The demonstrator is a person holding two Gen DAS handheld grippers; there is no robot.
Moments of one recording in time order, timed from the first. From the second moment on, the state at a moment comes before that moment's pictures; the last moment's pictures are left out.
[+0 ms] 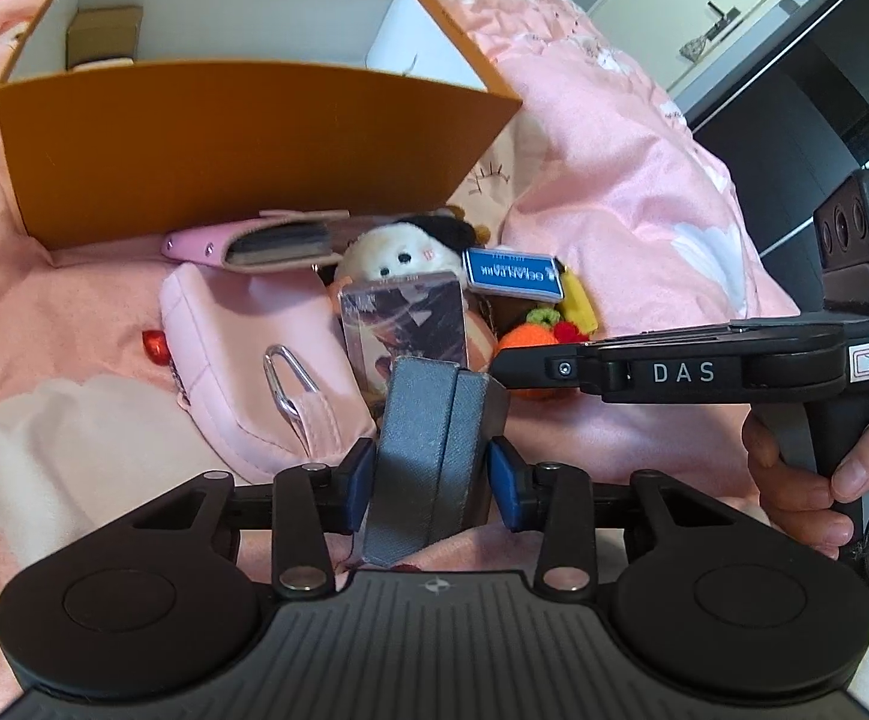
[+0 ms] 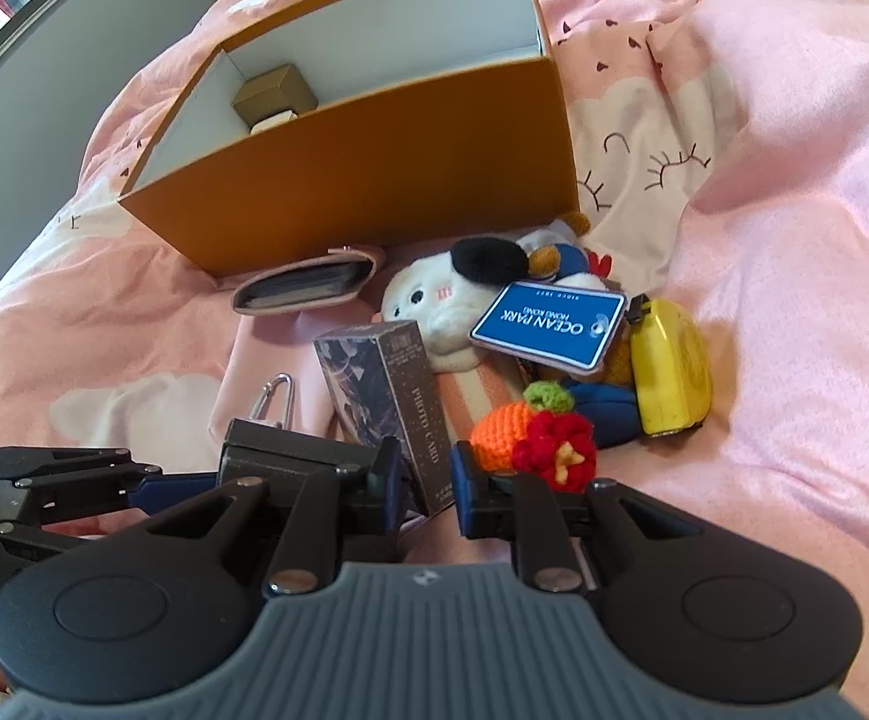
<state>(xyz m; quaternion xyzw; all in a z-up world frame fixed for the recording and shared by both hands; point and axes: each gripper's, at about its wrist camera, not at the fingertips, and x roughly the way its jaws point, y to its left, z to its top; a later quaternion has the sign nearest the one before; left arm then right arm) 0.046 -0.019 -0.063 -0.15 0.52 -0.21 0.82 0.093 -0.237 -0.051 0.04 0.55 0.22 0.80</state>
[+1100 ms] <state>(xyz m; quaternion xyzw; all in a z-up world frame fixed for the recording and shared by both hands) 0.050 0.047 -0.048 -0.22 0.47 -0.11 0.84 0.124 -0.204 -0.075 -0.01 0.54 0.29 0.79</state>
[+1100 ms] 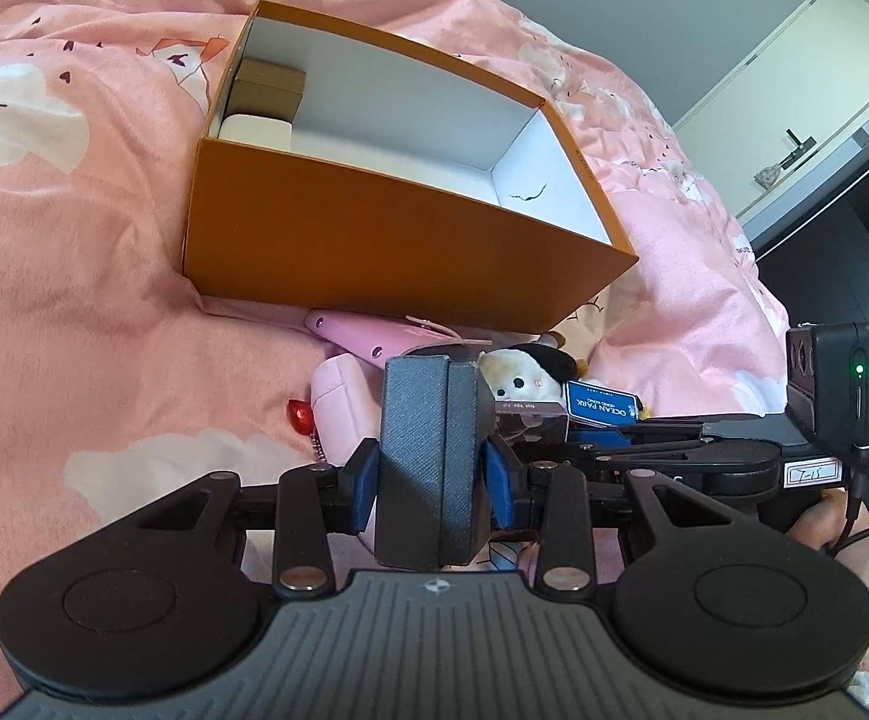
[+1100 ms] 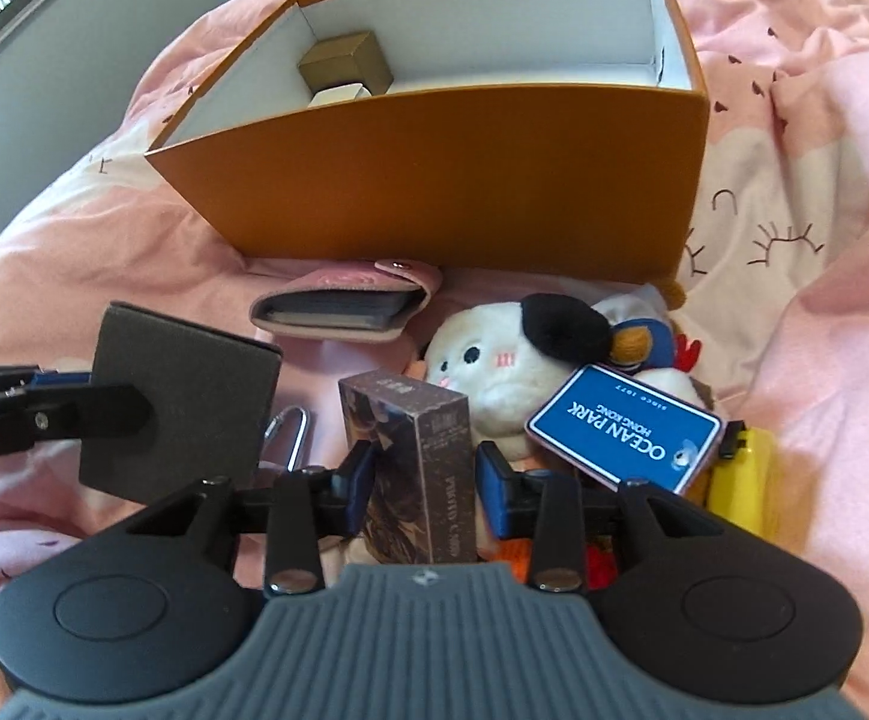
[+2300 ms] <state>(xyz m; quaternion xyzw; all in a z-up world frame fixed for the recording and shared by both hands) 0.049 0.047 -0.023 -0.24 0.43 -0.11 0.86 0.106 -0.190 -0.020 -0.06 0.46 0.34 0.82</state>
